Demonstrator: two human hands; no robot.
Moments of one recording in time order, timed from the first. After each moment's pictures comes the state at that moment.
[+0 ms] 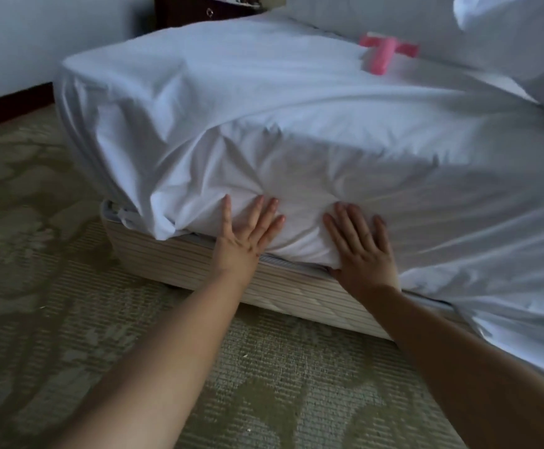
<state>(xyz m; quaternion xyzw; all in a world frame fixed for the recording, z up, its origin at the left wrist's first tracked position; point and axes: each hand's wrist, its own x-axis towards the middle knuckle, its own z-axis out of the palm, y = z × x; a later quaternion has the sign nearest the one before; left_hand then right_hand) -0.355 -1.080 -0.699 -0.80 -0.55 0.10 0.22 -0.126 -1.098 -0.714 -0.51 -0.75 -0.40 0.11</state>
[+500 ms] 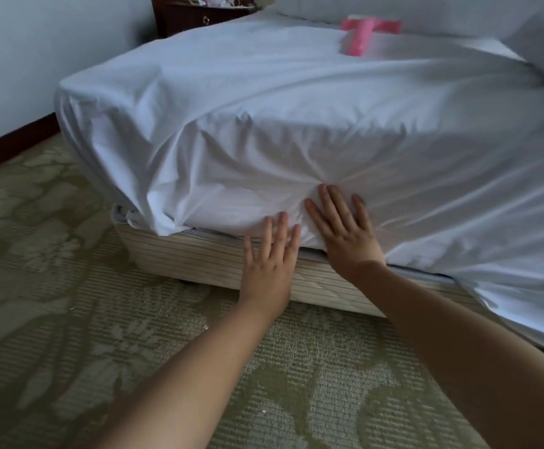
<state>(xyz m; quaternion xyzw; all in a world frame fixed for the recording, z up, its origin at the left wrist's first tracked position) -0.311 -1.130 -0.734 -0.82 -0.53 -0.14 0.15 -0.135 -1.091 -0.717 -0.49 -0.76 -0.41 0.12</state>
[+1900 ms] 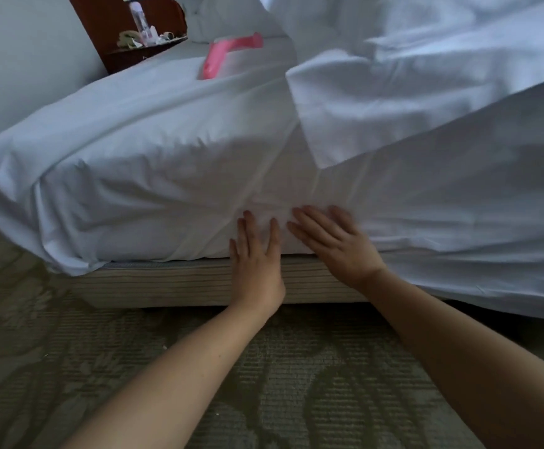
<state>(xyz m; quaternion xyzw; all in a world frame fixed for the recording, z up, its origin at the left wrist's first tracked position) -0.144 -1.188 -0.677 -0.81 -0.58 -0.07 0.02 0.037 -1.166 -0.717 -0.43 -0.77 -0.42 0.22</state>
